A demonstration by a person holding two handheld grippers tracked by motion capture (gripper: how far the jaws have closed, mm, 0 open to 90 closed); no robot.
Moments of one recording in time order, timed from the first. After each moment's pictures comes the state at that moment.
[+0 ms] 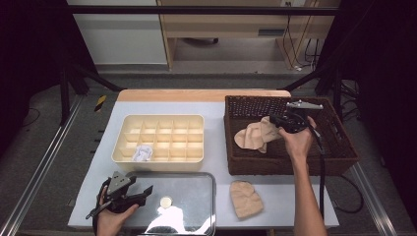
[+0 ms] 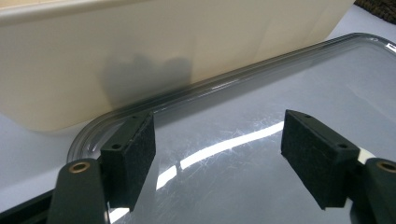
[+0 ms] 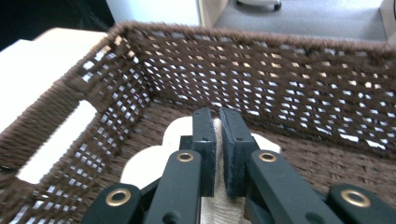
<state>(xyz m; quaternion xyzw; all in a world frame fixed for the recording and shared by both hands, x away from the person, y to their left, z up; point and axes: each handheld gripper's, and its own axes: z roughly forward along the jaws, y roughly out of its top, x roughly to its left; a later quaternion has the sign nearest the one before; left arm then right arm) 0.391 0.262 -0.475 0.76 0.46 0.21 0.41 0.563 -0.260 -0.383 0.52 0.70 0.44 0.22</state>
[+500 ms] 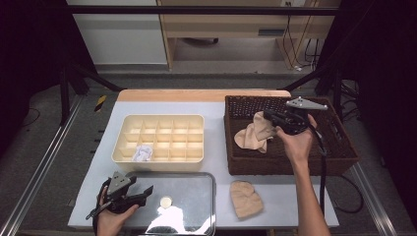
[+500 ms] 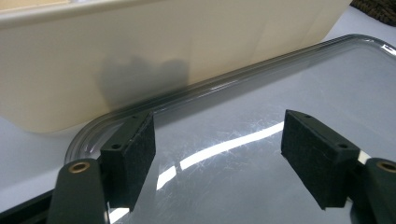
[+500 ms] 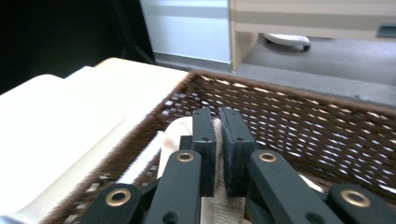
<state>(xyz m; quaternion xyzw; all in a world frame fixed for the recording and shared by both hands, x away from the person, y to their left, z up) 0.390 0.261 -0.474 0.76 0.46 0.21 0.41 0.531 -0.238 -0.346 0.45 0.70 0.51 0.23</state>
